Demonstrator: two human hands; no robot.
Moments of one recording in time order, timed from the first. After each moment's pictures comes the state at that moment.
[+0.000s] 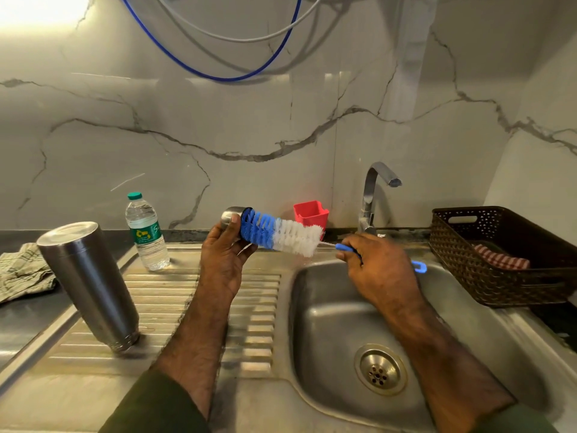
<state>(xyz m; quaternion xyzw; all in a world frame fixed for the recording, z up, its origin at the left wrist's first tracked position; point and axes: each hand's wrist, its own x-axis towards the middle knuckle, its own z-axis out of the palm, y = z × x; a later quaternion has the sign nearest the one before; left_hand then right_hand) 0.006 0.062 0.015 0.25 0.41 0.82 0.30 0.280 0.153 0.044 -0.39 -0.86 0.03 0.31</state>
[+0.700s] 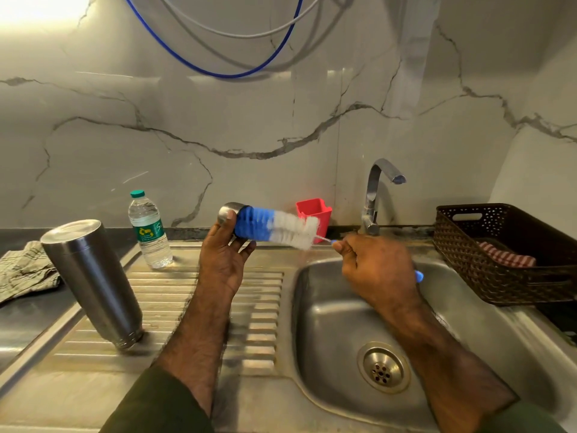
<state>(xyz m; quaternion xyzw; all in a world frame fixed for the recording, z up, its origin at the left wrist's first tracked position) 0.006 0.058 0.018 0.22 0.39 0.83 0.33 0.268 0.145 0.038 -0.40 -0.86 -0.03 0.33</state>
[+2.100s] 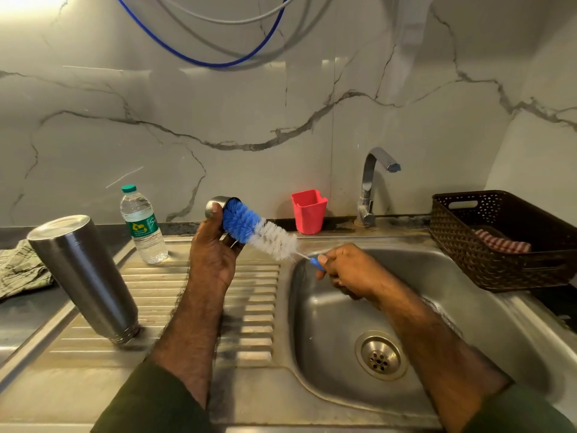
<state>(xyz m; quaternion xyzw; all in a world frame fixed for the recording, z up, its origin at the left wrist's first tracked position) -0.005 0.060 0.011 0.20 0.38 0.84 0.33 0.257 0.142 0.031 -0.39 -0.78 0.44 0.19</state>
